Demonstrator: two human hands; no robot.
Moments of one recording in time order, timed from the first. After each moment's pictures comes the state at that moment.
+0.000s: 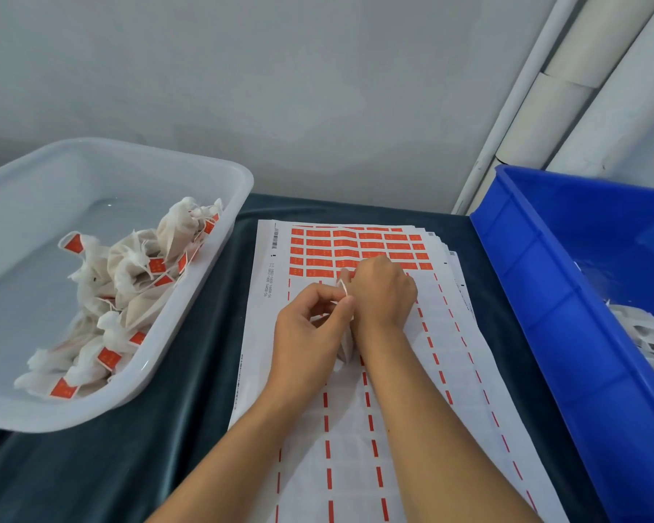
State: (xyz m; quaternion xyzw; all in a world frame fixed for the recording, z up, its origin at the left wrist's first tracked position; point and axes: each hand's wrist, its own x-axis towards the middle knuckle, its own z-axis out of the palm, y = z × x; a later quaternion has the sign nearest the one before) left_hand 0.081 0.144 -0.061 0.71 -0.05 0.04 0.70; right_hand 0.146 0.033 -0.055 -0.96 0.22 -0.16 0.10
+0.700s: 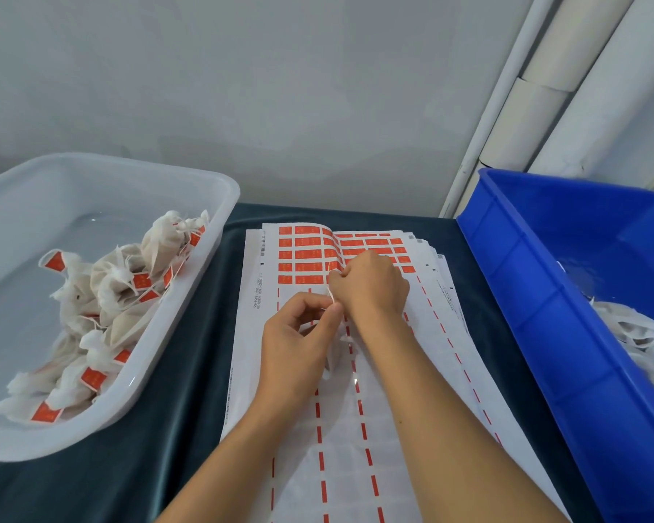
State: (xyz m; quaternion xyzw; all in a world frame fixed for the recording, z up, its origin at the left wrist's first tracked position) left_hand 0.083 0.143 -0.064 0.71 -0.04 0.03 0.70; right_hand 0.162 0.023 -0.045 -0.95 0.23 -0.12 0.18
